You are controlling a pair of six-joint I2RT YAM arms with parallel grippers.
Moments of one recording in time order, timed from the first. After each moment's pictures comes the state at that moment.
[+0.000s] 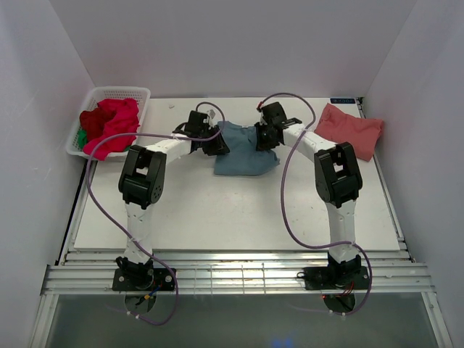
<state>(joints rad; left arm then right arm) -0.35 2.17 1.53 -0.15 0.35 -0.57 0.44 2.15 1.63 -0.38 -0.11 0.23</state>
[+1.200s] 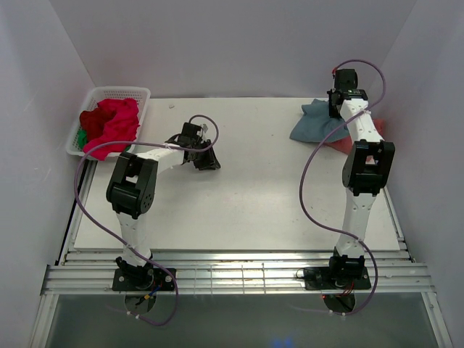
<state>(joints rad) -0.35 1.99 1.30 -0.22 0.29 -0.54 0.01 2.25 2.12 -0.68 0.24 -0.10</state>
